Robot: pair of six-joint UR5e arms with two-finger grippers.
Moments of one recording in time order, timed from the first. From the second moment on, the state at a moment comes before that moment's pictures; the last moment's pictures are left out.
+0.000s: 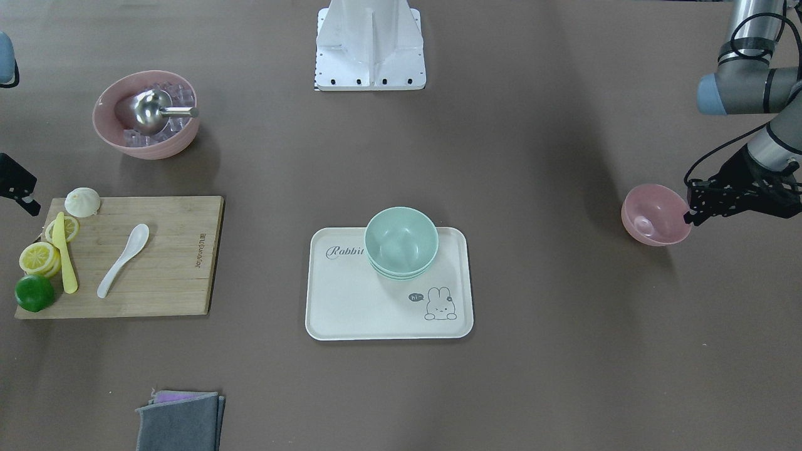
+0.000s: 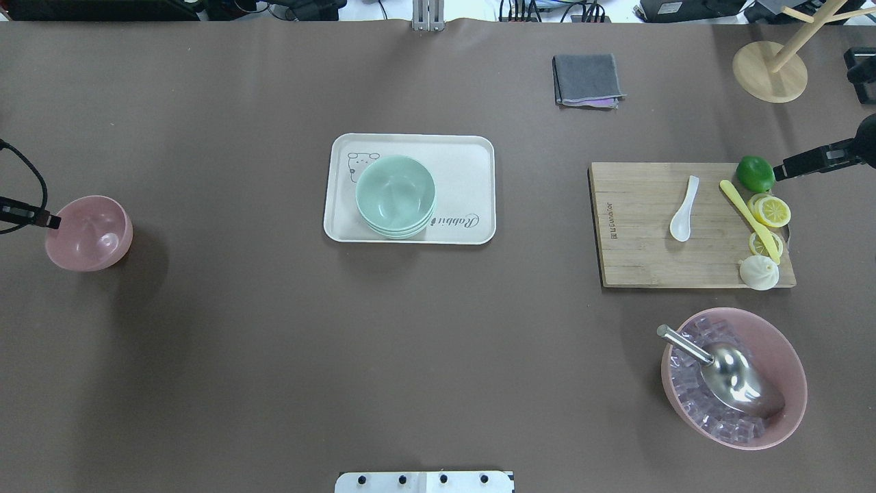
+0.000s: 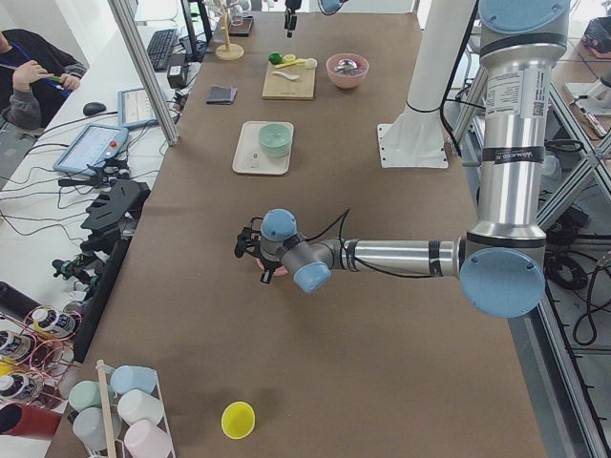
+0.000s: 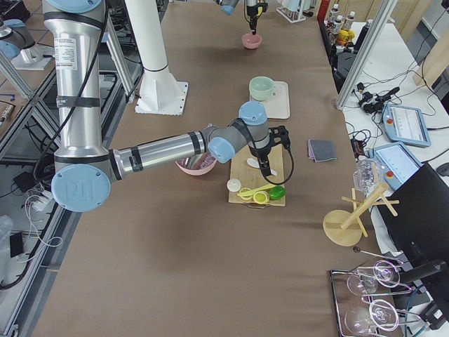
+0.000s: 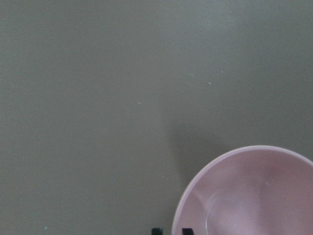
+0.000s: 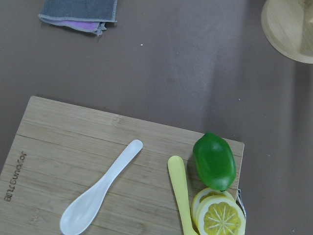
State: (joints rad) left arm -1.09 -1.56 -1.48 -2.42 -2.23 -0.60; right arm 1.18 -1.57 1.83 -1.14 2.20 0.51
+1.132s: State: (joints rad) left arm -1.09 -1.61 -1.51 -2.41 -2.24 -0.65; right arm 1.18 -1.58 1.82 -1.14 2.20 0.51
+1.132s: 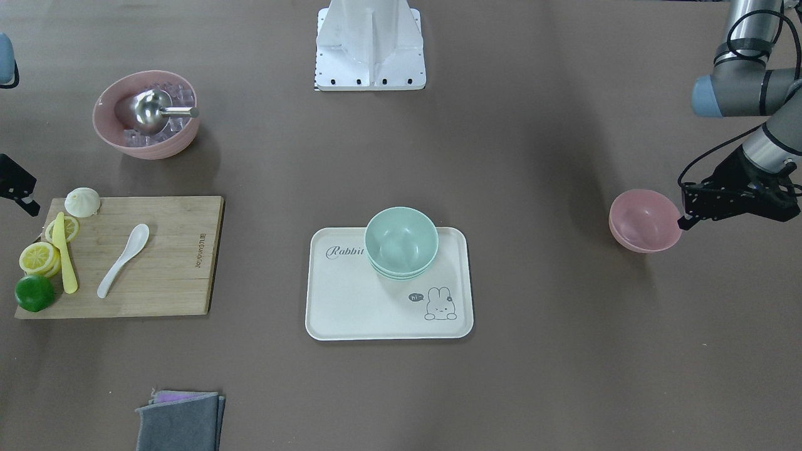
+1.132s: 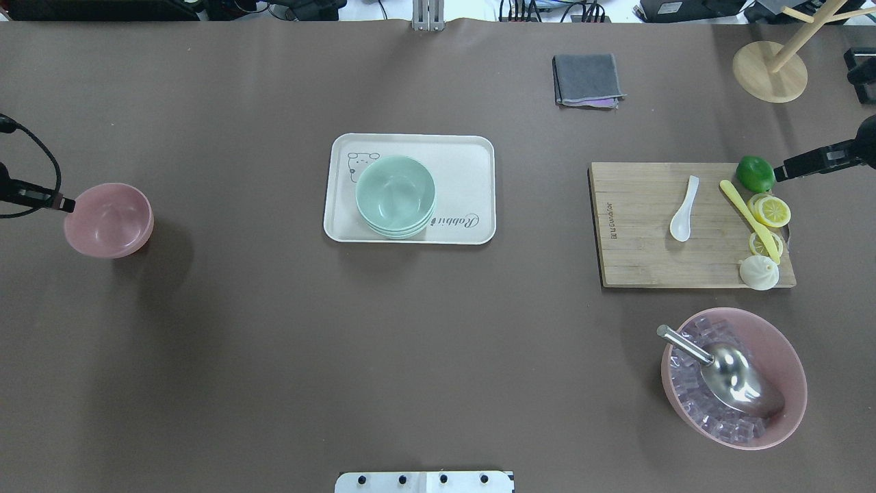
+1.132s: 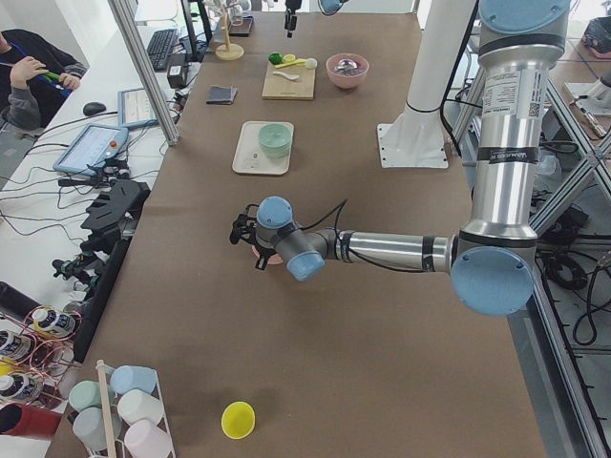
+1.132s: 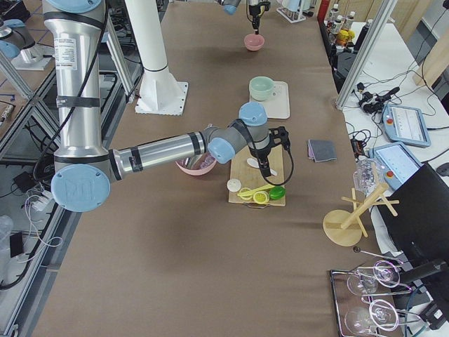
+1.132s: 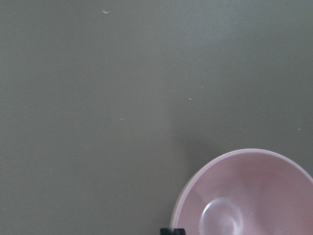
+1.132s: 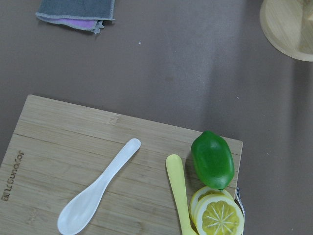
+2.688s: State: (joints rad) left arm -1.09 -1.69 -1.43 -2.40 -2.18 -0.75; right arm 1.18 -1.57 1.82 -1.14 2.20 0.51
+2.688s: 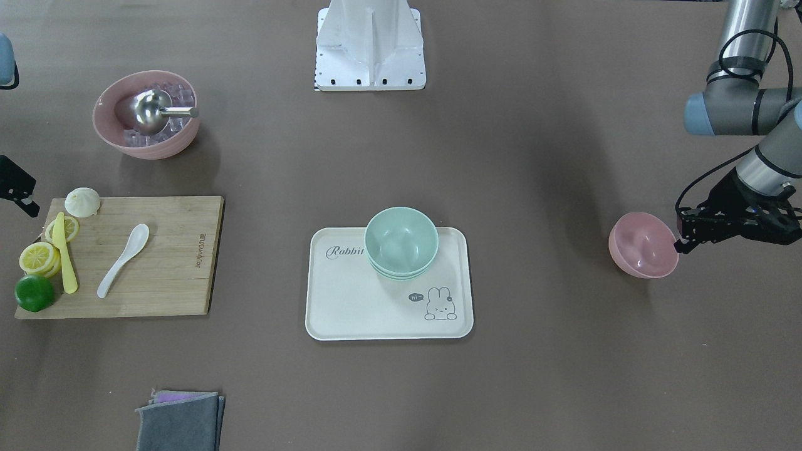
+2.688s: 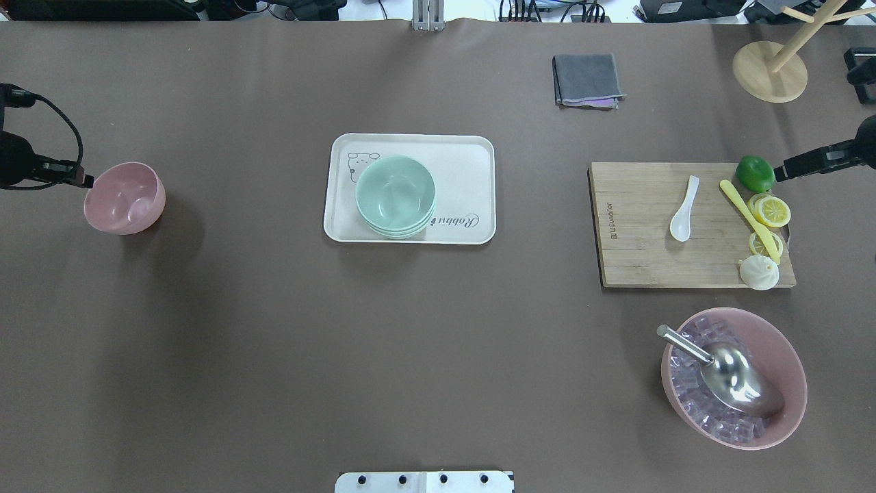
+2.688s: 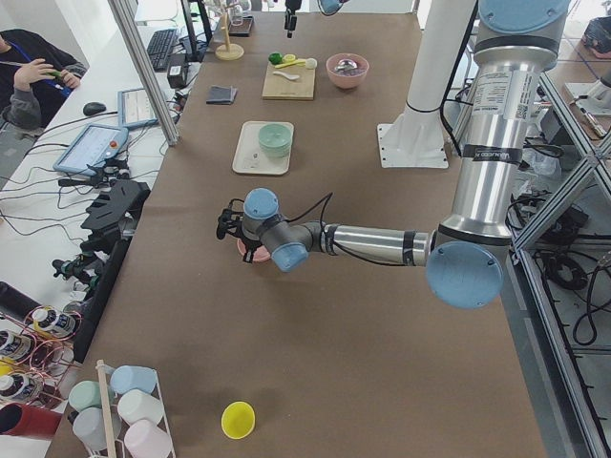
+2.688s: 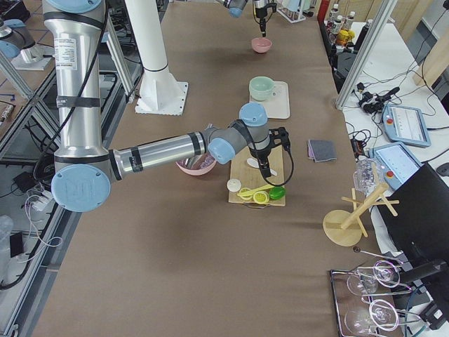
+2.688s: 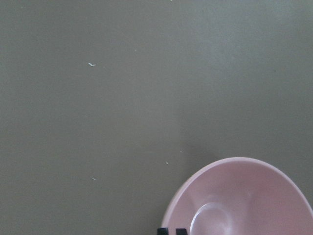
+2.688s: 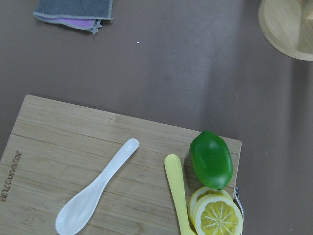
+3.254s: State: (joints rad) left arm -1.06 -1.69 -1.42 -2.41 -2.15 -0.75; right arm 1.18 -1.57 1.82 -1.14 2.20 0.51
